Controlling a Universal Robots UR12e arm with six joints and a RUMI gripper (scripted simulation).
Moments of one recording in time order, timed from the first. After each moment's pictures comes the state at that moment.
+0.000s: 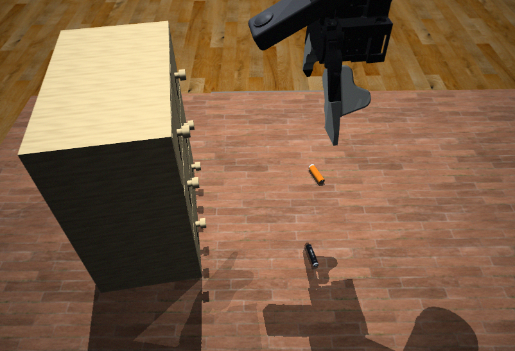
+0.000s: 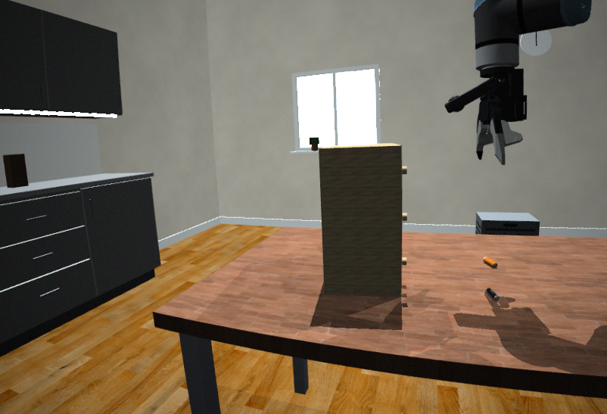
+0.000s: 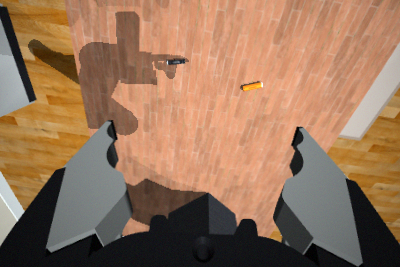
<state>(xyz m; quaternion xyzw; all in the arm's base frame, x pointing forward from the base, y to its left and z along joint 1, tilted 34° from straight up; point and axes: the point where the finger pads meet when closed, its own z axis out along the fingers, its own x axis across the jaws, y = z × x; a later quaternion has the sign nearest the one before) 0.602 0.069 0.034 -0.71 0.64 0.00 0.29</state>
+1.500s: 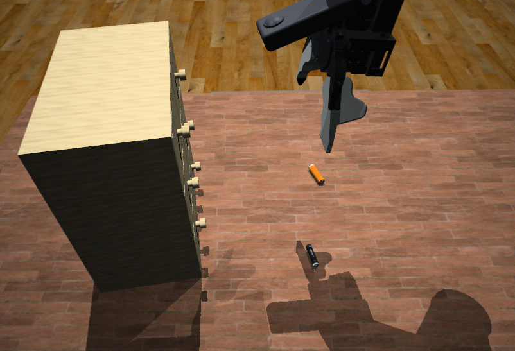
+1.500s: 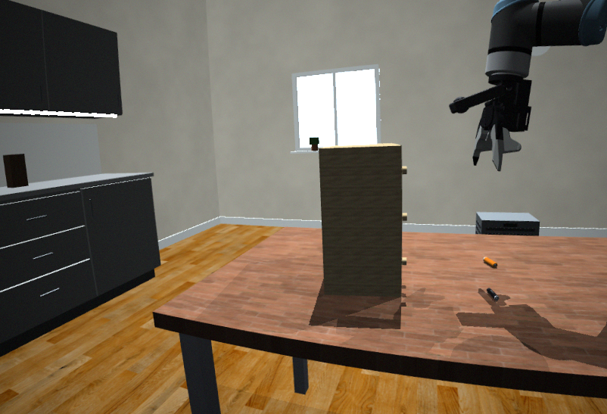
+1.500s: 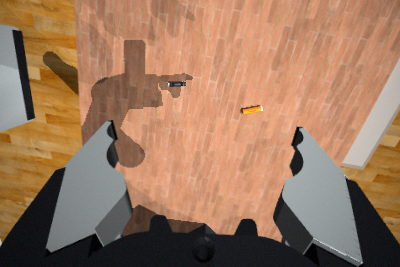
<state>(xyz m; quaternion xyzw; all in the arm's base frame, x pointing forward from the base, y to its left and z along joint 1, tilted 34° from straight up) 0.617 0.075 0.028 -0.70 0.63 -0.05 0.35</state>
